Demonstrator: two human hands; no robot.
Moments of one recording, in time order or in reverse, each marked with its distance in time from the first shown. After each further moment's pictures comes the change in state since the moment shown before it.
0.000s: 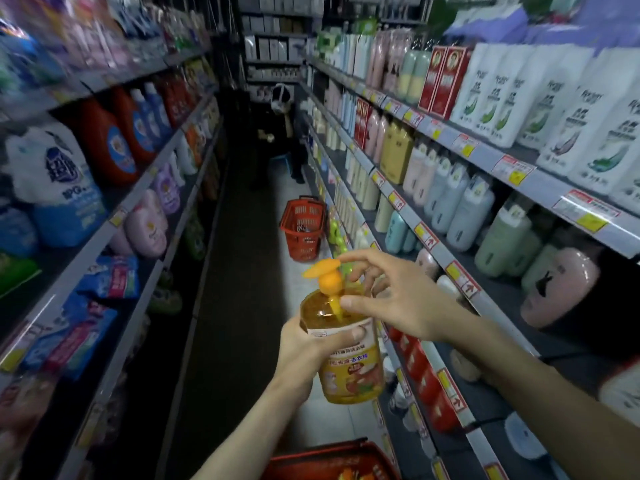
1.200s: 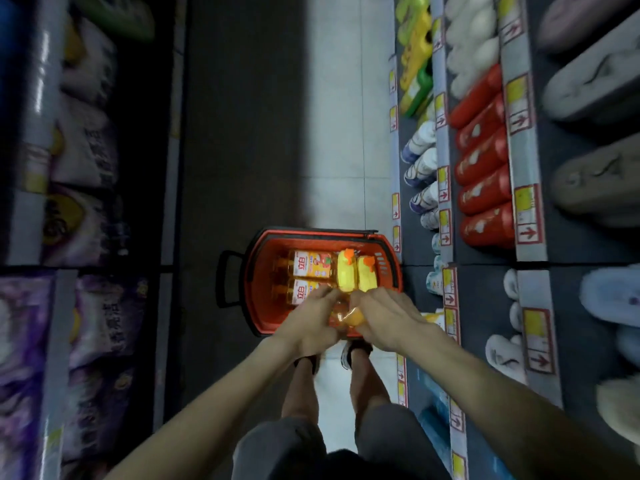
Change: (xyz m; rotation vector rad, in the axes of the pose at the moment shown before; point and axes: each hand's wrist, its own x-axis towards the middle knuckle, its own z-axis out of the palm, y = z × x) left_hand -0.086 -0.367 -0.052 0.854 -0.399 -0.646; right_hand -0.132 0.275 0.321 -0.457 -0.894 0.270
